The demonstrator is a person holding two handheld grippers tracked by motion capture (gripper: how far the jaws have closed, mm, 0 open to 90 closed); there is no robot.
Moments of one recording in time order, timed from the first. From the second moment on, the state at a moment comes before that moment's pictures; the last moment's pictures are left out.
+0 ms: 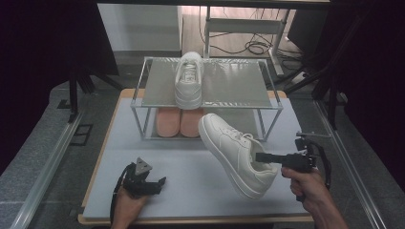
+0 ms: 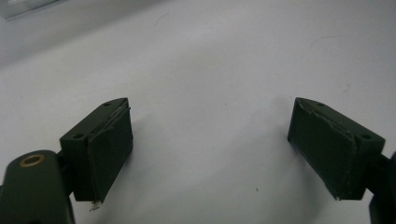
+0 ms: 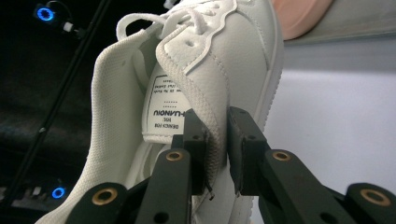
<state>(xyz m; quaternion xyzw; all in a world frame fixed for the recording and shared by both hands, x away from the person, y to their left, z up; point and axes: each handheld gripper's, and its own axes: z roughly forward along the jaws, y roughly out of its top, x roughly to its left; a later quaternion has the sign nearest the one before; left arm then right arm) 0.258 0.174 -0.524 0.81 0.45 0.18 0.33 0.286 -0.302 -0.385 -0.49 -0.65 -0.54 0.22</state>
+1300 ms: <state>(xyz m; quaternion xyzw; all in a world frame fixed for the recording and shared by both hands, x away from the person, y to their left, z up) 0.258 0.174 -0.524 0.81 0.45 0.18 0.33 0.344 -0.314 -0.321 -0.53 -0.57 -0.60 0.16</state>
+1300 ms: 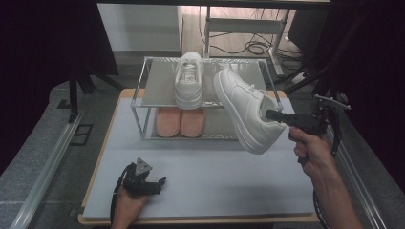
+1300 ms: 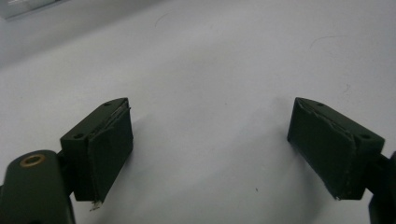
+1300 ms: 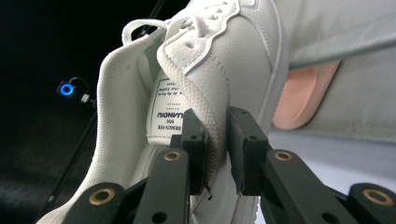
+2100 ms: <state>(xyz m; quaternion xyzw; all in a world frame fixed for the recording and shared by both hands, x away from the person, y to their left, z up) 0.258 0.174 -0.524 0.81 0.45 0.18 0.33 0.406 -0.271 -0.311 -0.60 -0.57 -0.56 0.06</state>
